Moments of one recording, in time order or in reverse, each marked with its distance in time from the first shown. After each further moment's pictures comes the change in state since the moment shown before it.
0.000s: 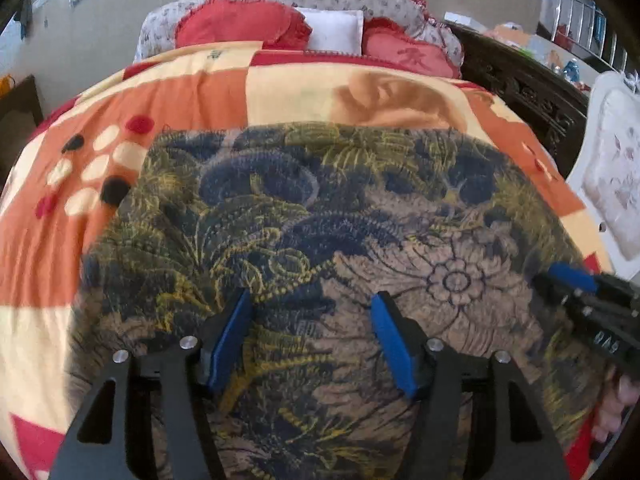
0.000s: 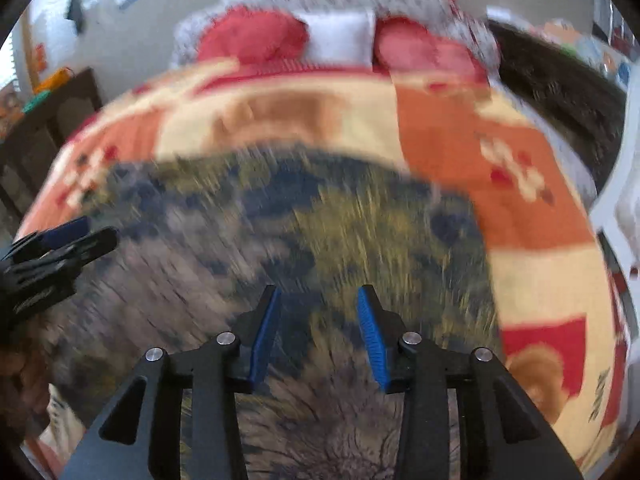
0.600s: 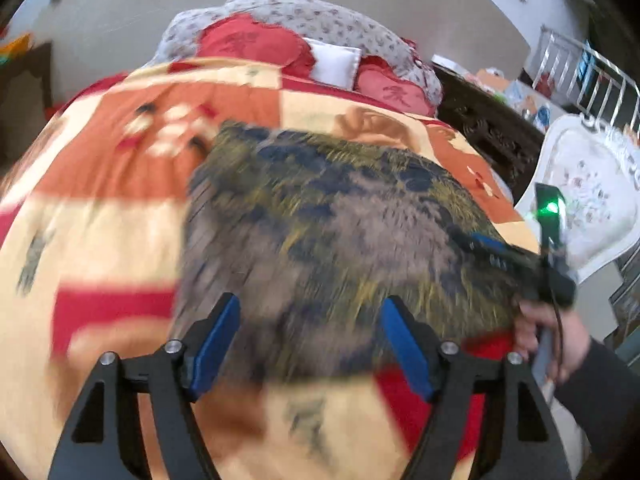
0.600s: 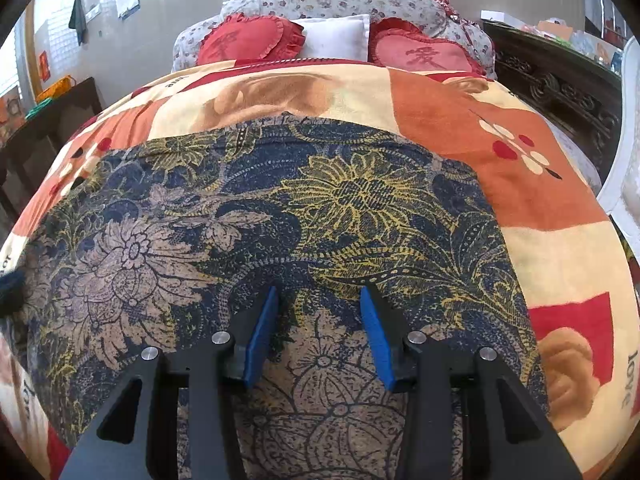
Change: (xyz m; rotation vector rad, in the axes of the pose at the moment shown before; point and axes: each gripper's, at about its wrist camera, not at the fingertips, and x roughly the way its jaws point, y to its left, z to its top) left arm -0.122 0.052 -0.076 -0.155 -0.030 -0.149; right arm 0.003 -0.004 -0.018 -0.009 -0.136 0.037
